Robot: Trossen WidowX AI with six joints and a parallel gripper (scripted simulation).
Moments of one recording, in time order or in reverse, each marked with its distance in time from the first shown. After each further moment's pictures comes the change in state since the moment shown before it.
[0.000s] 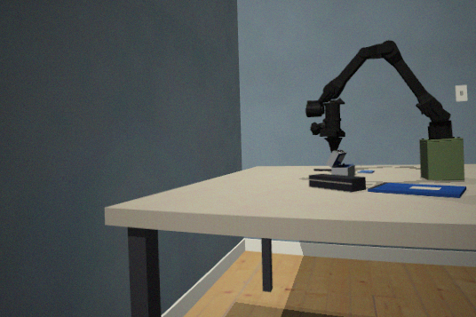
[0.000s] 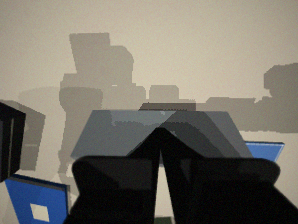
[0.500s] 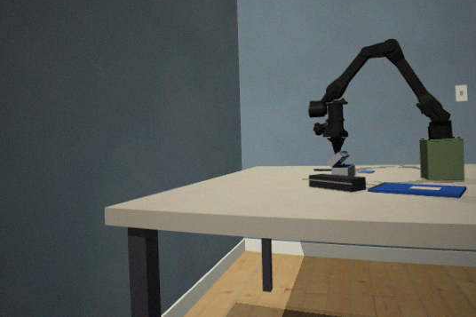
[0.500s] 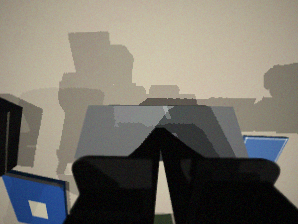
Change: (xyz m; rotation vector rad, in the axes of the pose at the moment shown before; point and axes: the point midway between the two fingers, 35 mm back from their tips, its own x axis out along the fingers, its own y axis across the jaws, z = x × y) arm 0.001 0.000 -0.012 0.001 0.006 0.001
